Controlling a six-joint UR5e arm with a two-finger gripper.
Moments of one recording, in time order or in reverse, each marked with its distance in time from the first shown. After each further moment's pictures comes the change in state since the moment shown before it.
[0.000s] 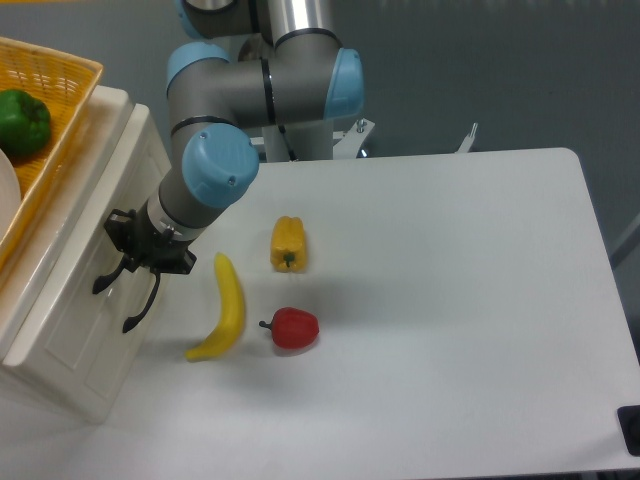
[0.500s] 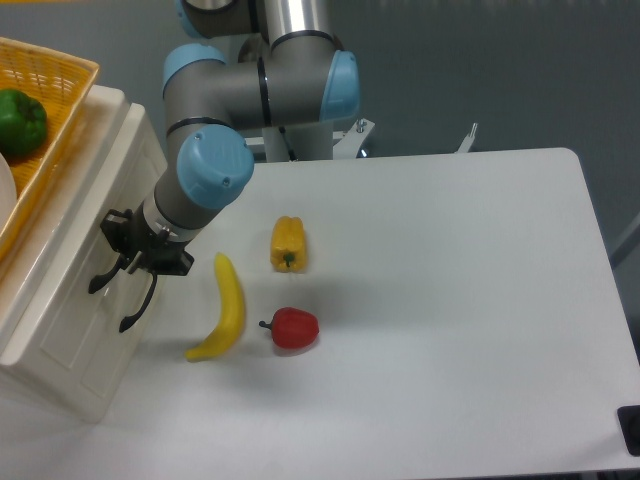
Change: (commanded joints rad) arm 0.052 -0.006 0.002 0.012 0.020 0.009
